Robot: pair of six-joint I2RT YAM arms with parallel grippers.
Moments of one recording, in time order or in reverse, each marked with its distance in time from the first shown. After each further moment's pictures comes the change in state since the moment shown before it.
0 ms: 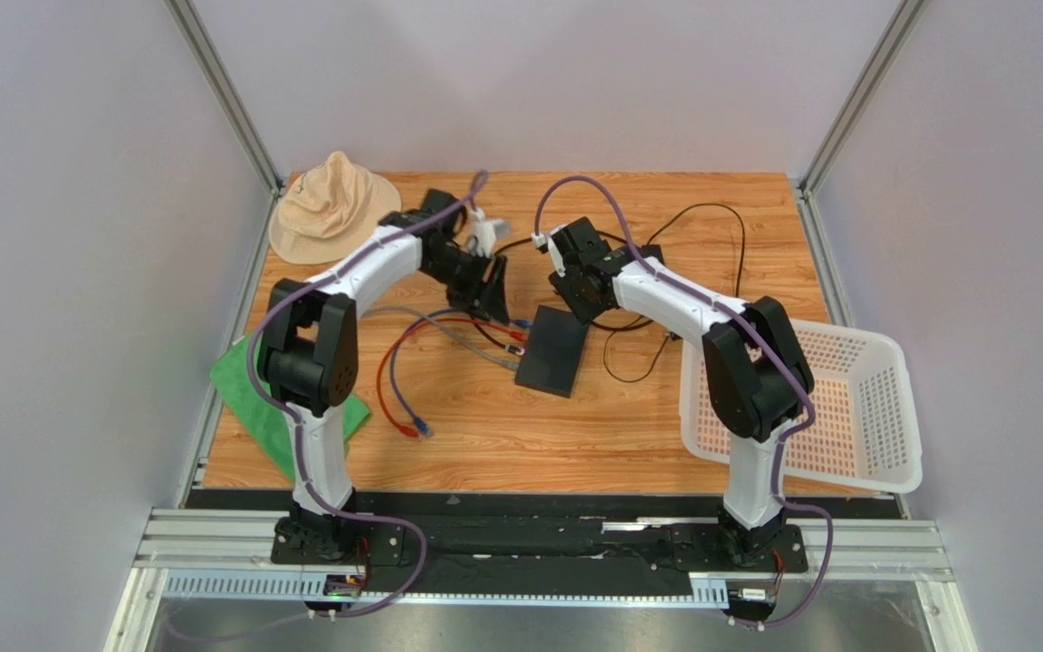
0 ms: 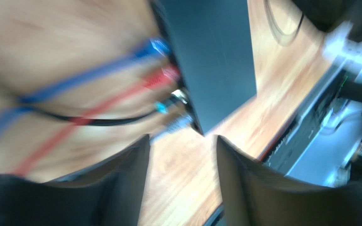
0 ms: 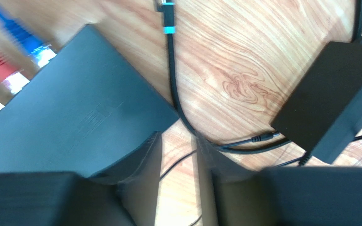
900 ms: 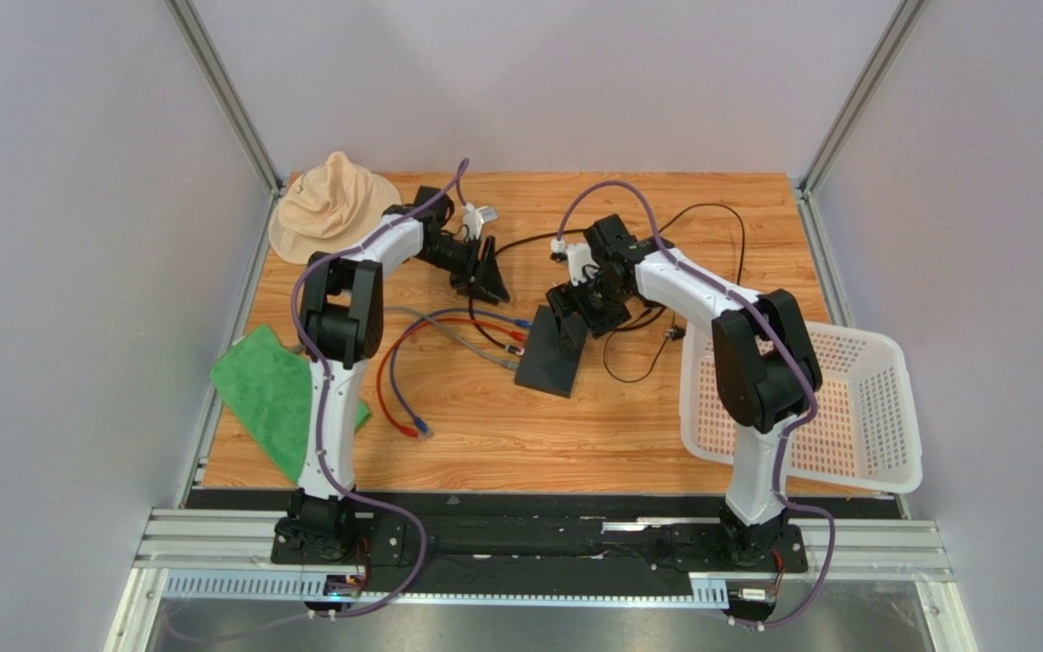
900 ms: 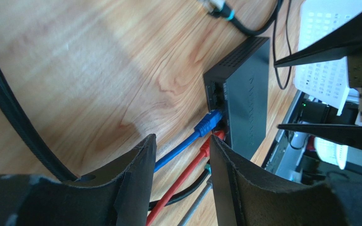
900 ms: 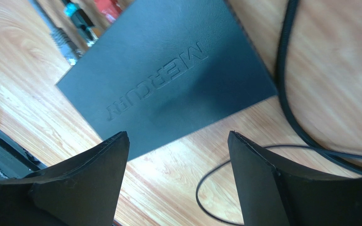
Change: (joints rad) left arm 0.148 0.420 0.390 0.018 0.275 -0.009; right arm -0.121 -0.023 -0.021 -0.140 -0.560 0.031
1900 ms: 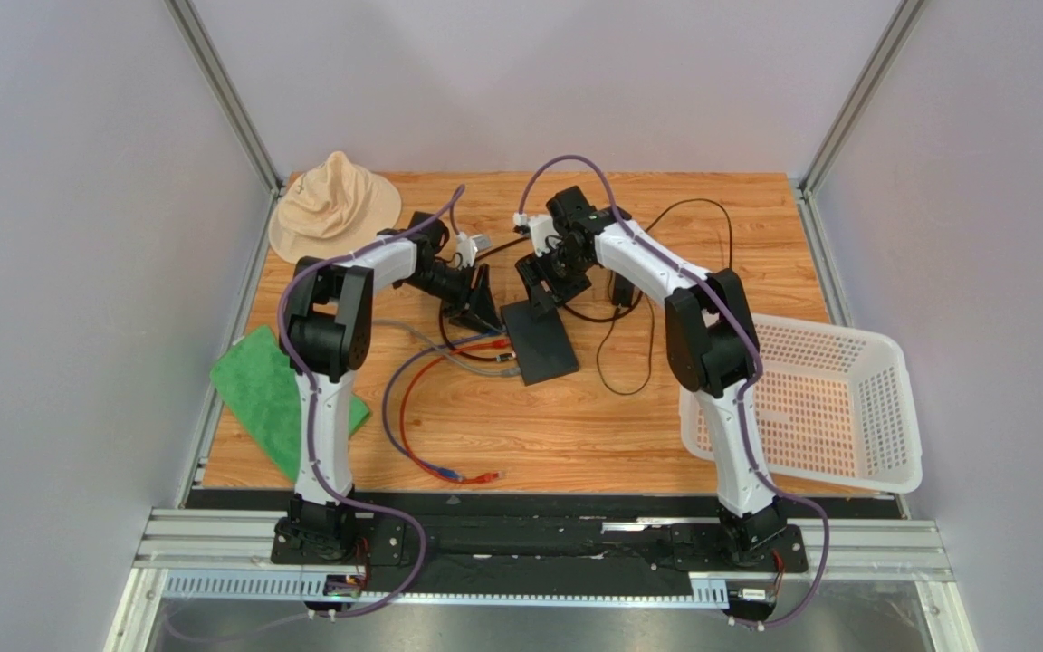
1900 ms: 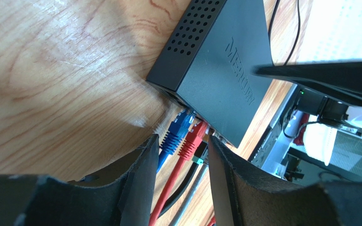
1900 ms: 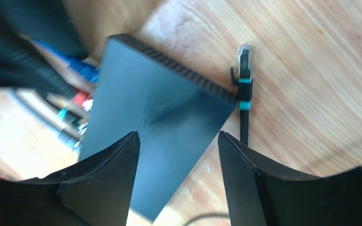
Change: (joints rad) left arm -0.009 -0.165 -0.338 0.080 -0.038 -0.053; right arm 0.031 0.353 0.479 -0.097 -0.001 -0.048
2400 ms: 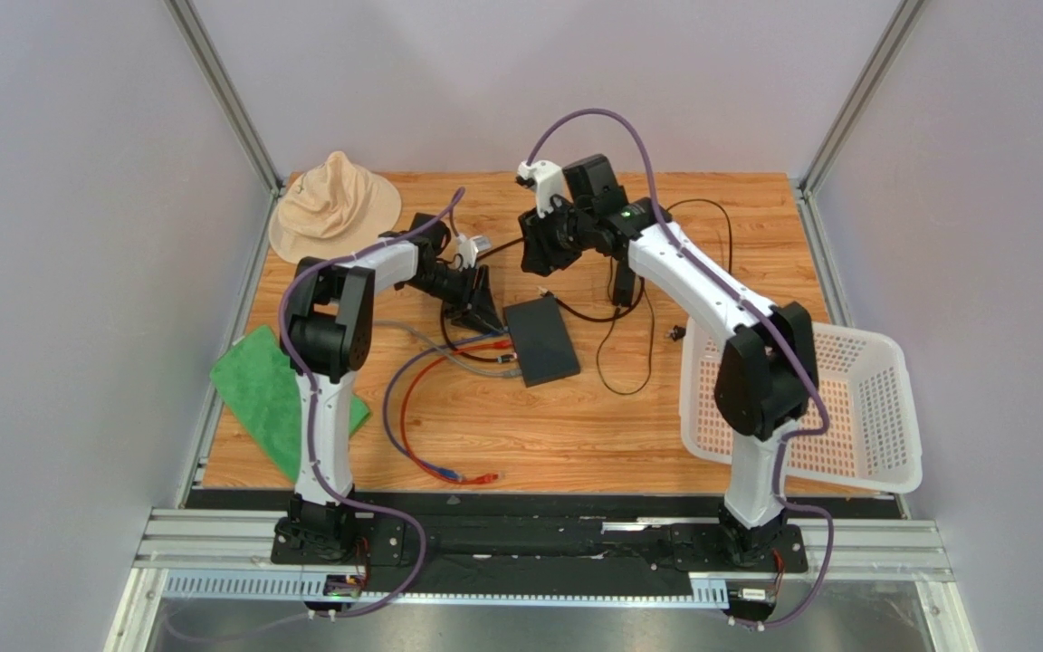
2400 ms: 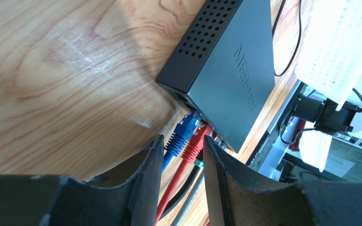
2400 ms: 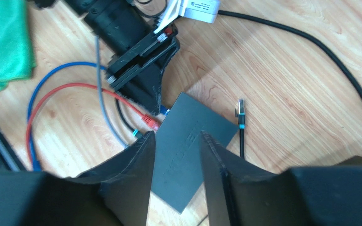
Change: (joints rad) left arm -0.003 -0.005 -0.024 0.043 -0.012 -0.054; right arm 0.030 -0.393 -0.192 0.252 -0.030 0.051
